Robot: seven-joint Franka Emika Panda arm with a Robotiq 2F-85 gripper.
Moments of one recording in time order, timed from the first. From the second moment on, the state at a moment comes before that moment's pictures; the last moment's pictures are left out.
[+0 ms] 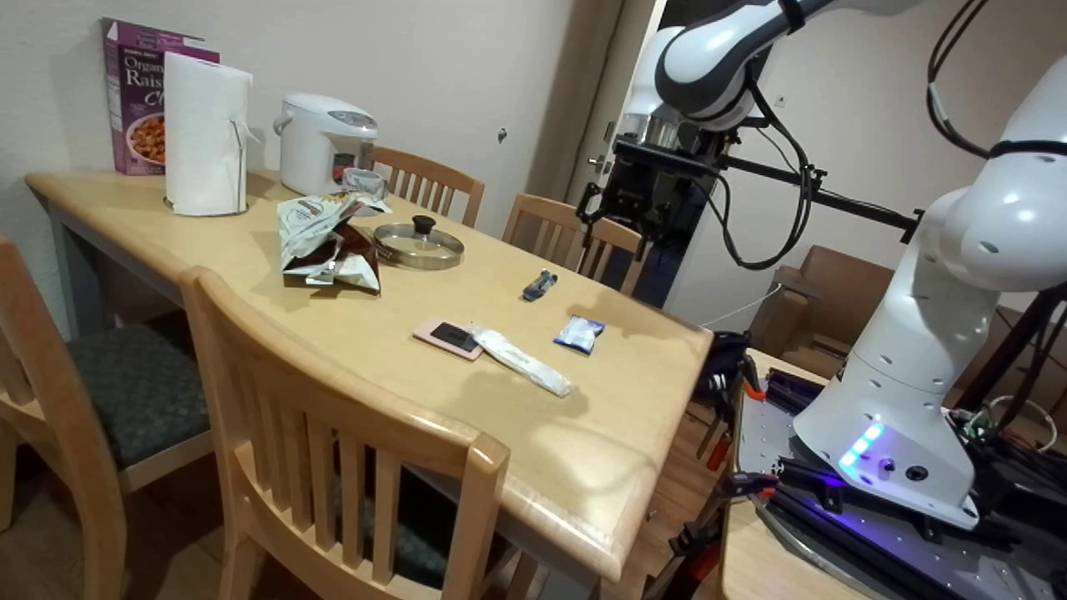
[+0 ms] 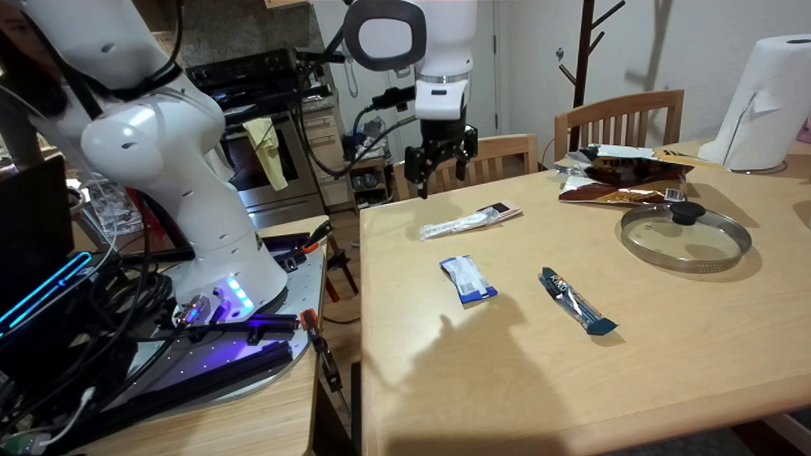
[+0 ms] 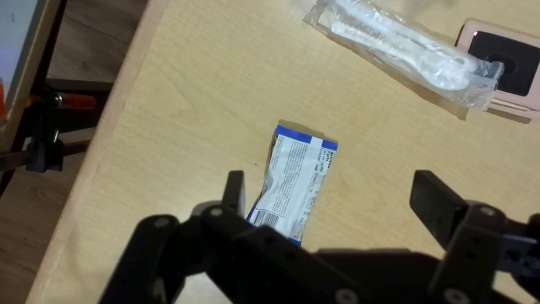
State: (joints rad) arm -0.09 -0.10 -0.02 -2.54 0.21 2.34 0.90
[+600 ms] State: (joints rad) arm -0.09 0.00 -0.03 -2.54 0.25 2.37 0.87
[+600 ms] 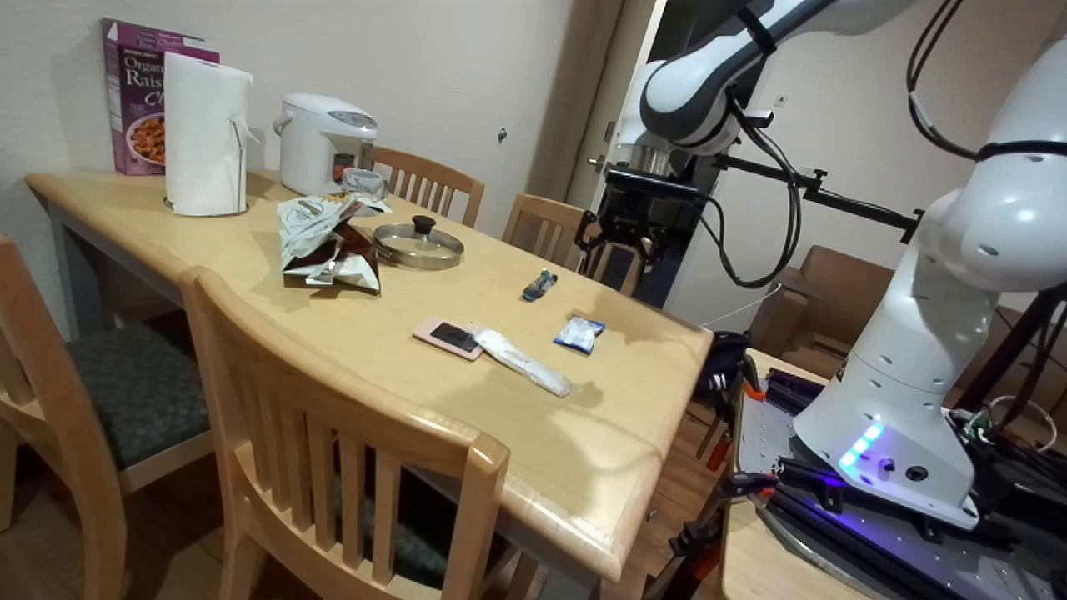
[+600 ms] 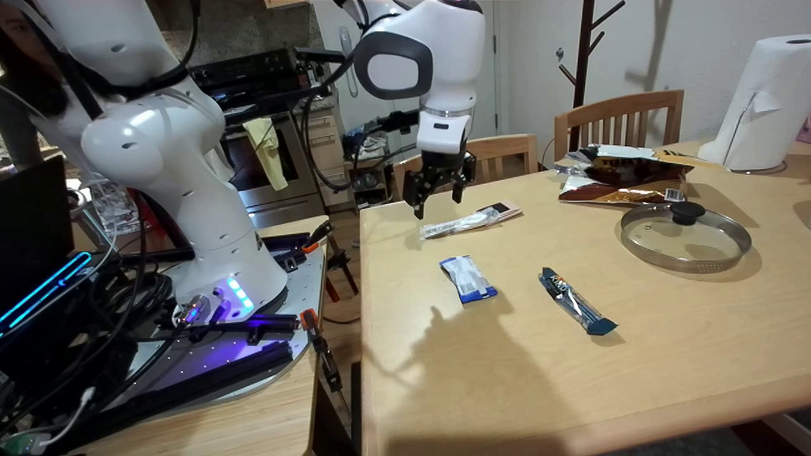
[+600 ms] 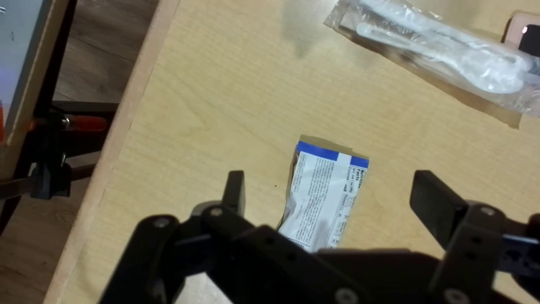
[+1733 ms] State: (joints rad) arm -0.07 0.08 -0.04 -2.51 0.15 2.37 0.92
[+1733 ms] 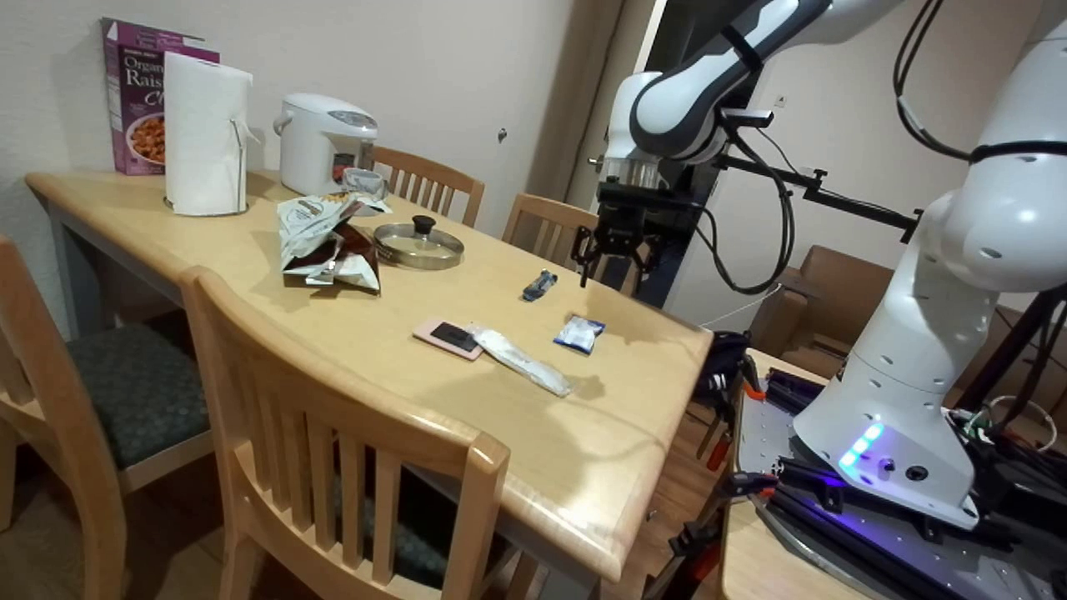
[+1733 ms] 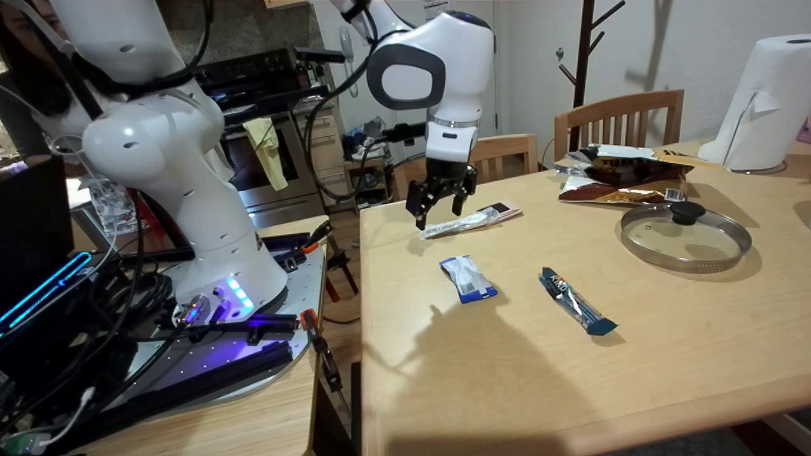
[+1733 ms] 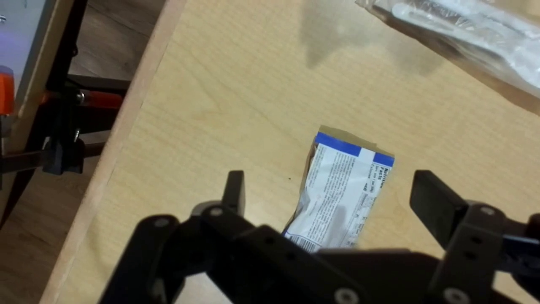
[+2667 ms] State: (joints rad) arm -0.07 0.33 -0.05 -2.41 0.40 2.48 0.83
